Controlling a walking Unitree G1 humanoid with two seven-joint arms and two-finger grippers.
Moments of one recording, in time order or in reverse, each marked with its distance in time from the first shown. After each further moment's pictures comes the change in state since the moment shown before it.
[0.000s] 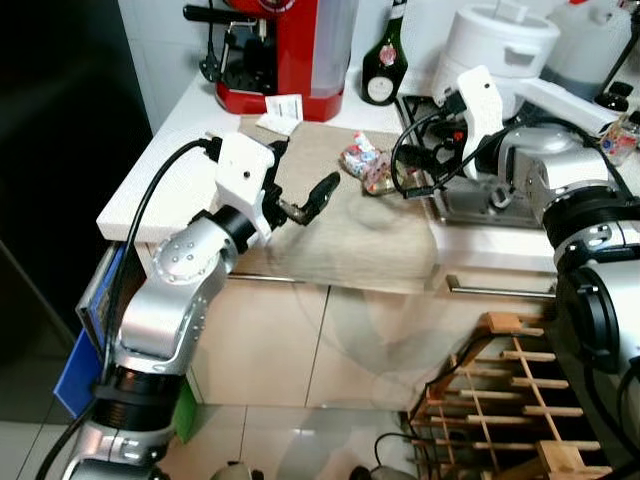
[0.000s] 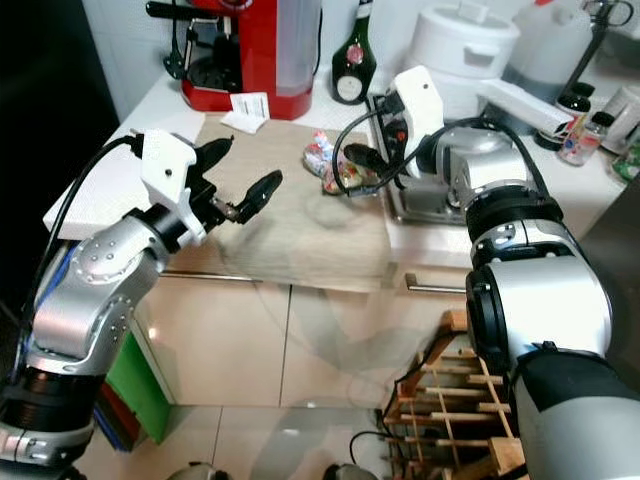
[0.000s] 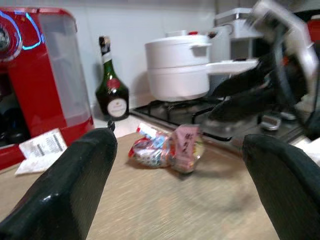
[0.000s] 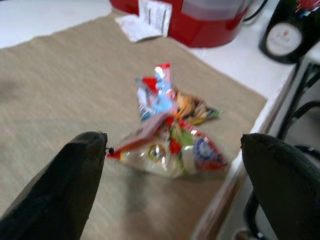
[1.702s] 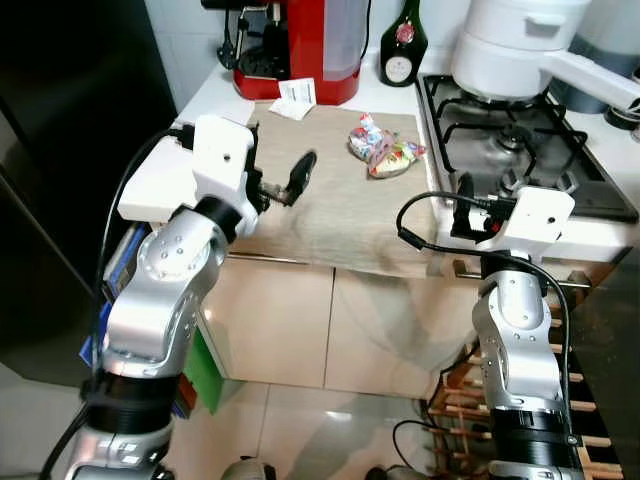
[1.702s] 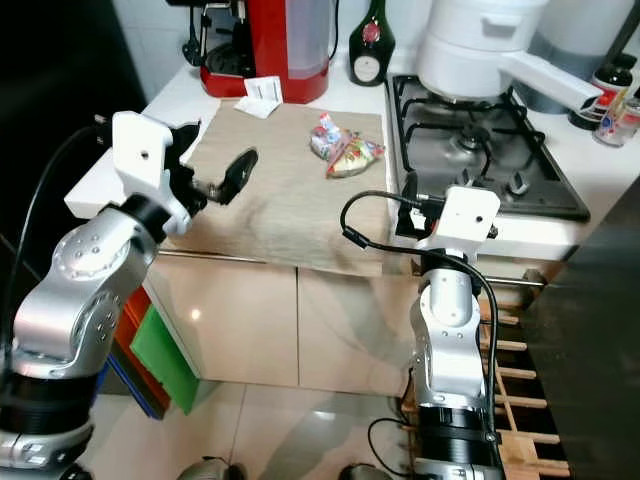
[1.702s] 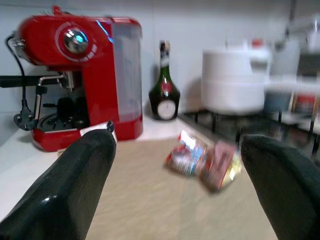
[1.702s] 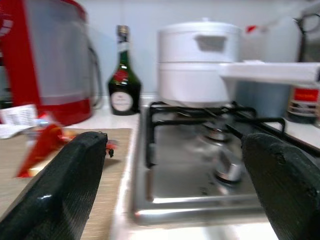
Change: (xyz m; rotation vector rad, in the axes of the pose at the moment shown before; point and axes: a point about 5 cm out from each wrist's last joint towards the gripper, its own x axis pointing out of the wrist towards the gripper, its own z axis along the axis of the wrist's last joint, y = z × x) left arm 0.007 0.012 0.009 -0.129 -0.065 0.276; right arm -0.051 0.079 -0.081 0.087 -0.556 -0.758
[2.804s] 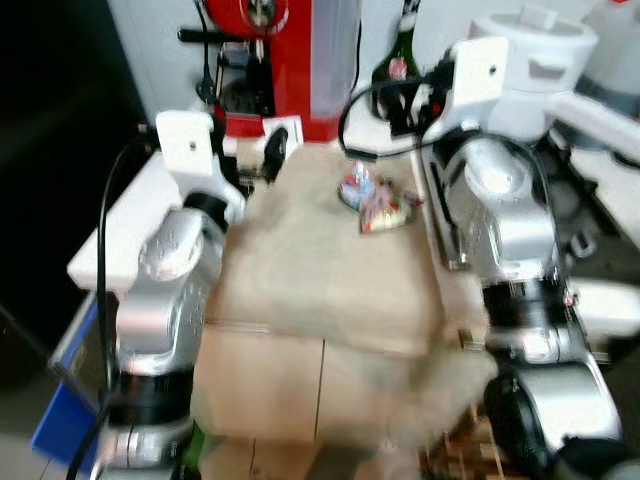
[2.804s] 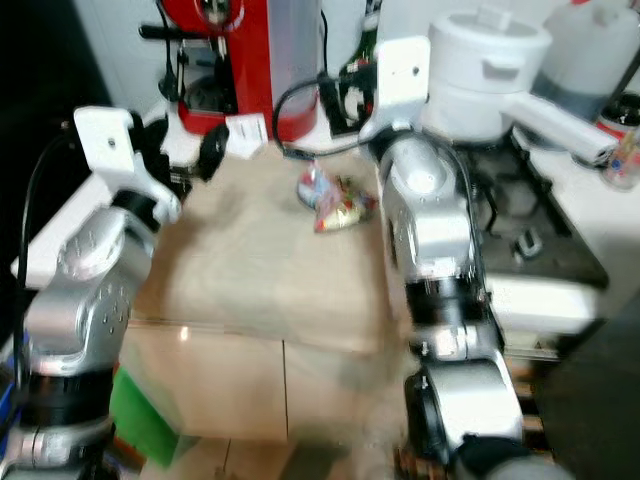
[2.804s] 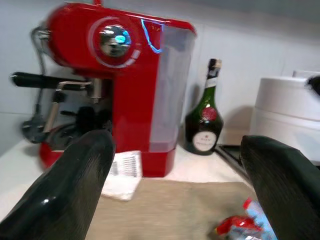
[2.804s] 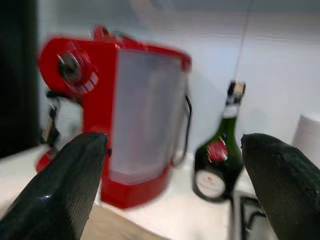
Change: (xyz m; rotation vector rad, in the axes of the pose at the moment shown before) left arm -0.002 0.010 -0.003 -0.065 -0.044 0.124; right arm 0.096 0.044 0.085 0.009 0.016 0.408
